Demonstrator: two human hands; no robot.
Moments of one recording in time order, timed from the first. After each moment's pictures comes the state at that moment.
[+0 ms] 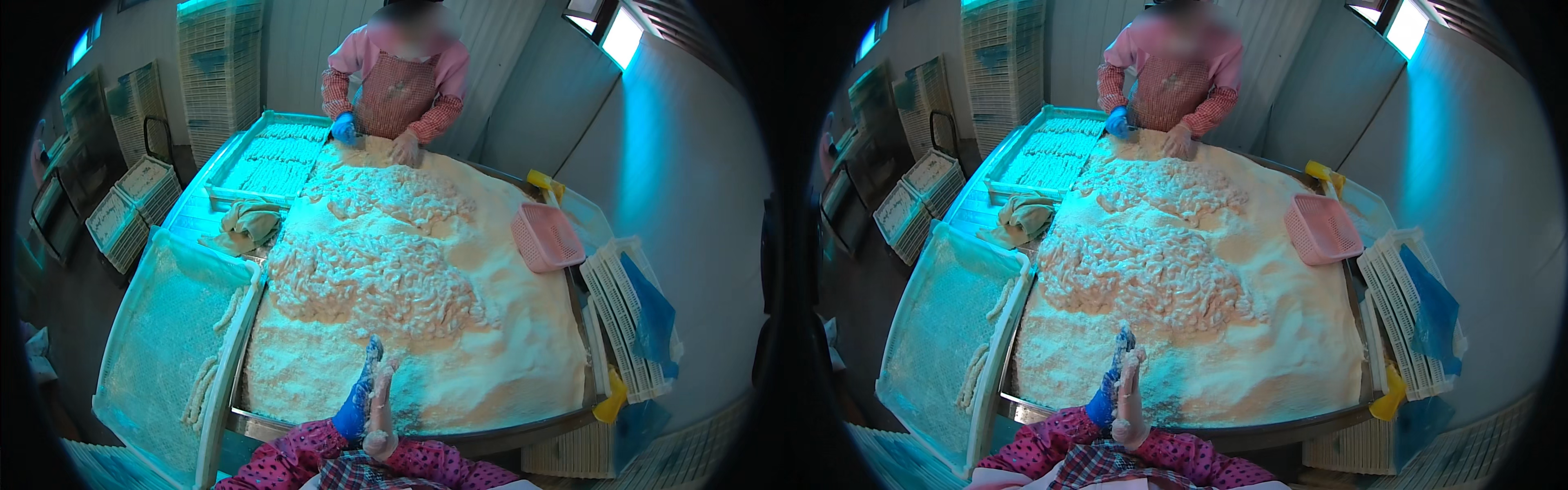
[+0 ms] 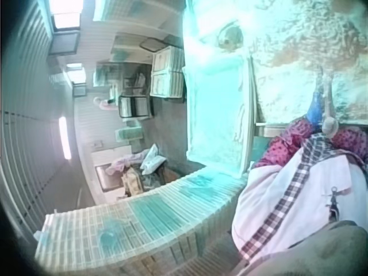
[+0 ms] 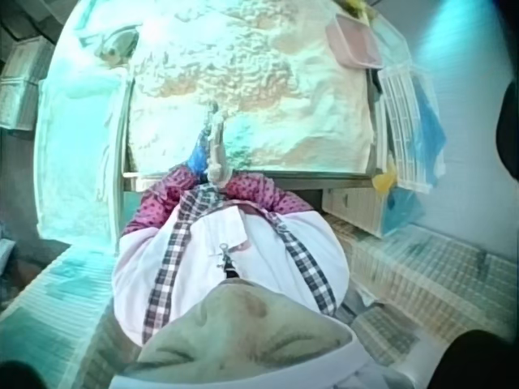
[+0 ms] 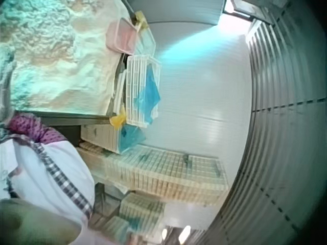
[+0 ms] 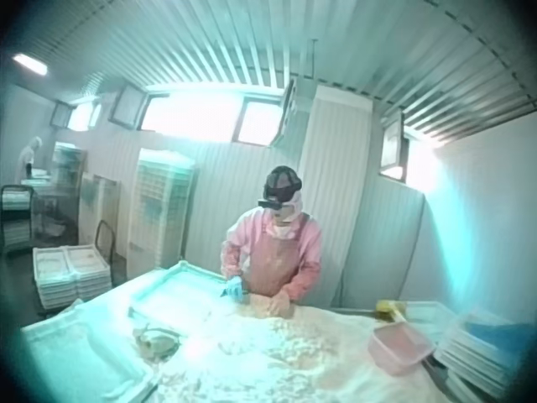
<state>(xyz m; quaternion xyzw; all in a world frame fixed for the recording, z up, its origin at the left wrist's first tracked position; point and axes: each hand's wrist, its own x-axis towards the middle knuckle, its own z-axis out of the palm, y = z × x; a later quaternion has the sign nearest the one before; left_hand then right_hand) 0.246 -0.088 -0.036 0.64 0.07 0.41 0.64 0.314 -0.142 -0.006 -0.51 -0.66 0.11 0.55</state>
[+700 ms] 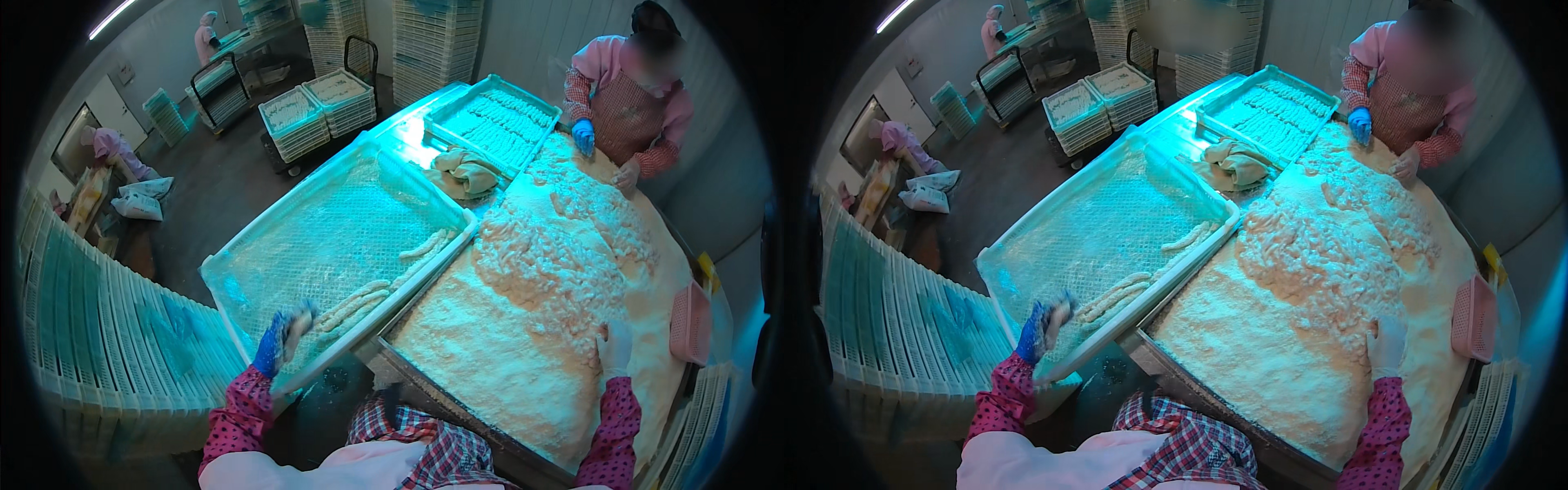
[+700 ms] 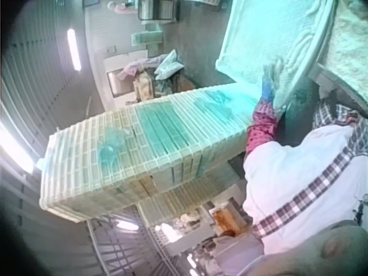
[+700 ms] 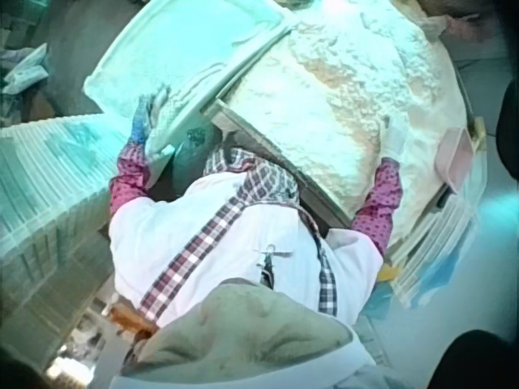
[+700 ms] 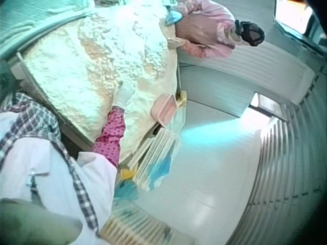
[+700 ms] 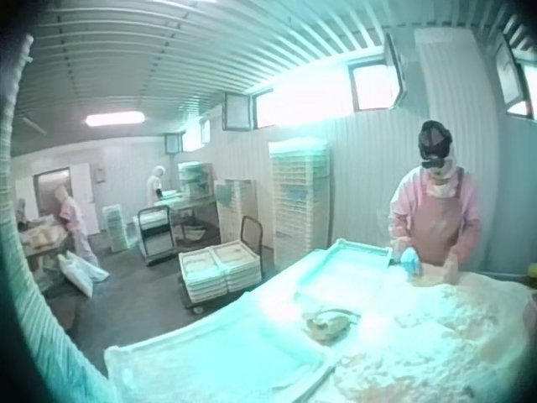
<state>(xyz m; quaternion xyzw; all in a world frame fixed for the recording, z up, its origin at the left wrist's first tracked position) -0.141 -0.113 -0.008 0.36 0.56 0.42 0.62 0.521 -0.028 -0.002 -0.63 -0.75 -0.12 0.14</state>
